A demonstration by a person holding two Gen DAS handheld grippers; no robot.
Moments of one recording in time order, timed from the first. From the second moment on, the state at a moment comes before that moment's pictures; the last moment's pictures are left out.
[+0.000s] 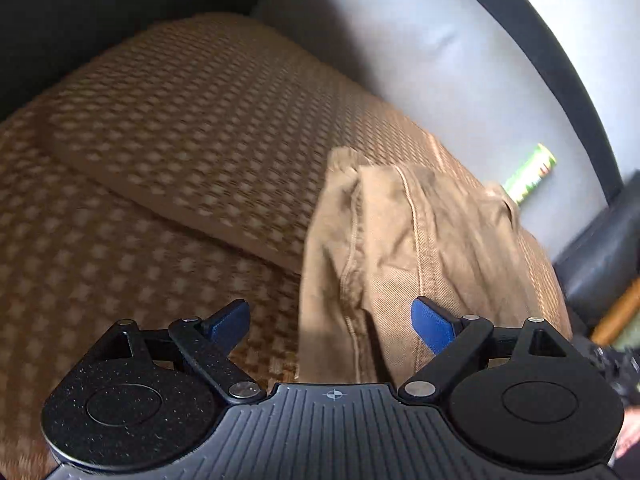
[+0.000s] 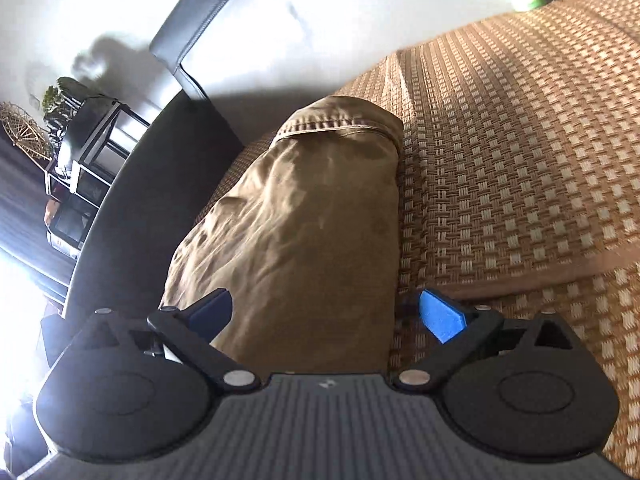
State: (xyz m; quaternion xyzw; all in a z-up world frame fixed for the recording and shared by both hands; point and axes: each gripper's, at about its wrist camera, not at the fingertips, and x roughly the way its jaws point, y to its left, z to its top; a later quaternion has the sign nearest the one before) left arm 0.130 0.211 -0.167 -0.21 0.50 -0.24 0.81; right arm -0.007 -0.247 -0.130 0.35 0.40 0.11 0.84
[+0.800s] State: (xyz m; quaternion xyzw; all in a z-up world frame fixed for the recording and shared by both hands) left arm 0.132 0.175 -0.182 -0.21 0.50 -0.36 0.76; right arm -0.003 -0.247 -0.177 0.44 0.41 0.14 0.79
